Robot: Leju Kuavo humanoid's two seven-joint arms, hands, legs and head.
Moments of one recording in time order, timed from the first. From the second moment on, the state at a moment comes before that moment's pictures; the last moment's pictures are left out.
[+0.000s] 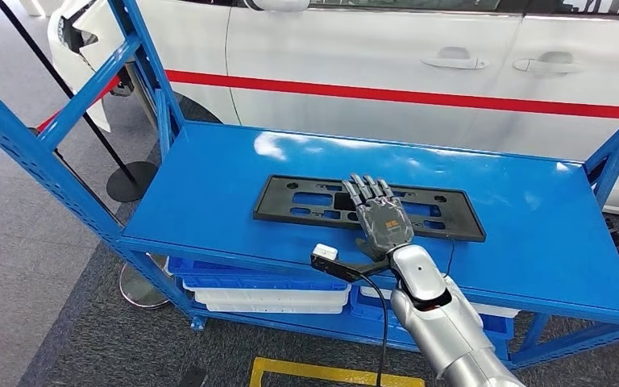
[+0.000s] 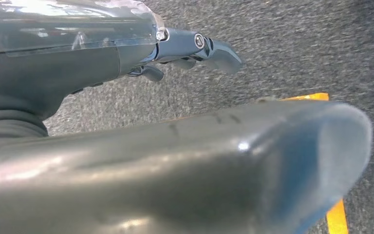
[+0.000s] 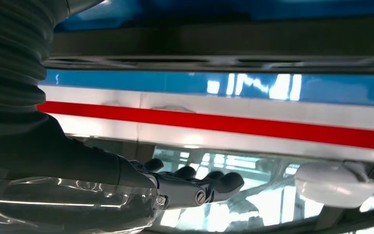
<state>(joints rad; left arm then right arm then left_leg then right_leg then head) -0.05 -0.07 -0.03 -0.18 -0.12 0.18 -0.21 -0.66 0.15 0.56 -0.86 1.34 -0.40 -0.02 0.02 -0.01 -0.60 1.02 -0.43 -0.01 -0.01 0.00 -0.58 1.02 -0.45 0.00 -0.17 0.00</state>
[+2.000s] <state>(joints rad) -0.04 -0.08 0.00 -0.18 -0.12 0.18 -0.27 -0.56 0.16 0.35 -1.35 0.63 -0.47 -0.21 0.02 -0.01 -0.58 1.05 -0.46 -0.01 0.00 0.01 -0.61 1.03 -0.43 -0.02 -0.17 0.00</state>
